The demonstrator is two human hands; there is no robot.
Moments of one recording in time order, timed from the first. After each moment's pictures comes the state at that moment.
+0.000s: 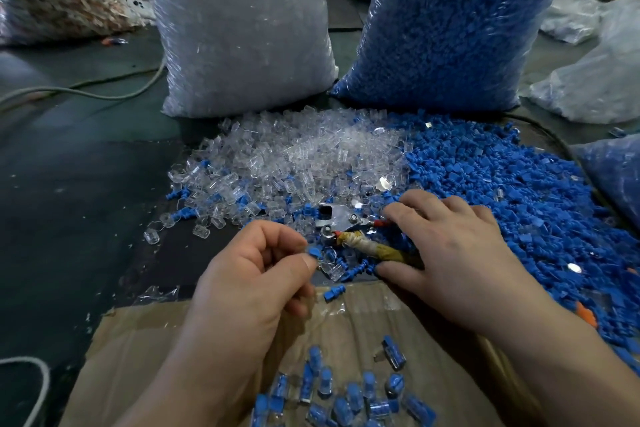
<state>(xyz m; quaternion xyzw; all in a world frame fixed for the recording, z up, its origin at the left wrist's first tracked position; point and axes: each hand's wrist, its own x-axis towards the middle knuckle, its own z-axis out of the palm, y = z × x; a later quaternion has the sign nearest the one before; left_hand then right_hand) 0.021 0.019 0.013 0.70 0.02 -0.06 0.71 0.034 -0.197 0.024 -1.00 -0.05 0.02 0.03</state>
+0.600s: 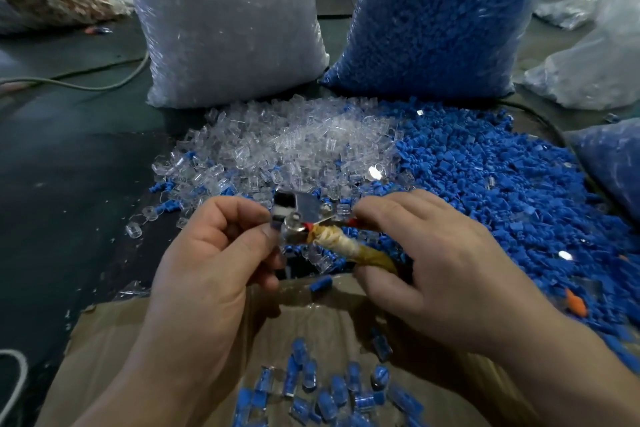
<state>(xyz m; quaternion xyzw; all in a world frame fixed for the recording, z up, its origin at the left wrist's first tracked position) 0.029 0.022 0.009 0.62 0.02 -0.01 0.78 0.010 -0.189 0.038 -0.97 -0.16 -0.07 0.18</state>
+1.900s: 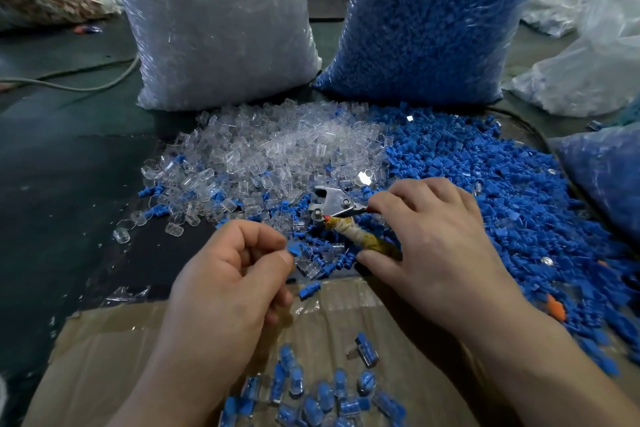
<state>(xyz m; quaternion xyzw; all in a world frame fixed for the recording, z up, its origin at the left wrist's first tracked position) 0.022 0.011 0.008 0.77 0.03 -0.02 0.63 0.027 -0.197 0.033 -1.00 -0.05 -0.04 0.06</state>
